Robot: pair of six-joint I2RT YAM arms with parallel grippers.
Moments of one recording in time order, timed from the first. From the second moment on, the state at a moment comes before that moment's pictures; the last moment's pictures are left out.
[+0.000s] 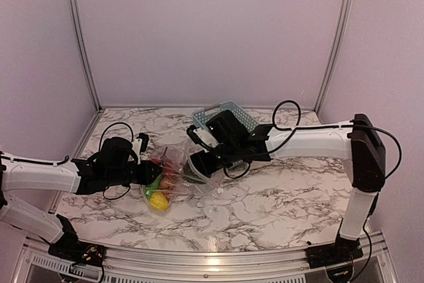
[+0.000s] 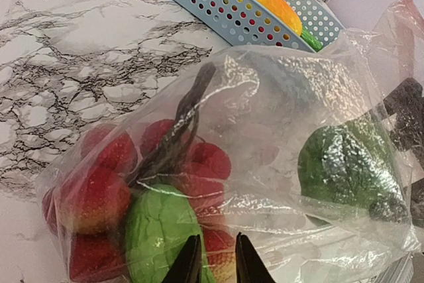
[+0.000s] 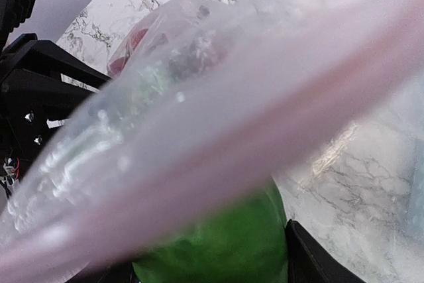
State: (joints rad) left arm -0.75 1.27 0.53 0.13 -0.03 -0.55; right arm 0.97 1.87 1.38 -0.29 -0.17 0.33
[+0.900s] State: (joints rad) left arm -0.75 1.27 0.54 0.14 -0.03 -0.55; right arm 0.98 1.99 1.32 -0.20 -0.13 0.38
